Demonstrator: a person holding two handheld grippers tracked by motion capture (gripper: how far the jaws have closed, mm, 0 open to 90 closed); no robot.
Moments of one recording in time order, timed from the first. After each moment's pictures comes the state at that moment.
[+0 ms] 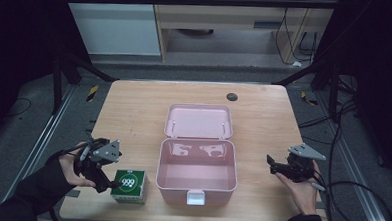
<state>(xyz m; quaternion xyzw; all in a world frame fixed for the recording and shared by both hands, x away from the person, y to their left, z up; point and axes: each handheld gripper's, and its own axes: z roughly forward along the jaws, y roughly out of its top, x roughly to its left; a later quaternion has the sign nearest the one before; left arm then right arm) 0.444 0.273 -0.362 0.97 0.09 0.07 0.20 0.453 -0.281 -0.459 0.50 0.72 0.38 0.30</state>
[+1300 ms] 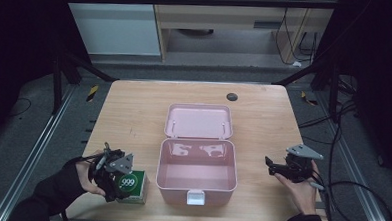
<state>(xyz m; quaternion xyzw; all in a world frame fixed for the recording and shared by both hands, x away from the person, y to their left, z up) 0.444 0.252 -0.406 0.98 0.04 0.03 0.18 0.456 -0.279 -0.464 0.50 0.73 0.37 0.29</state>
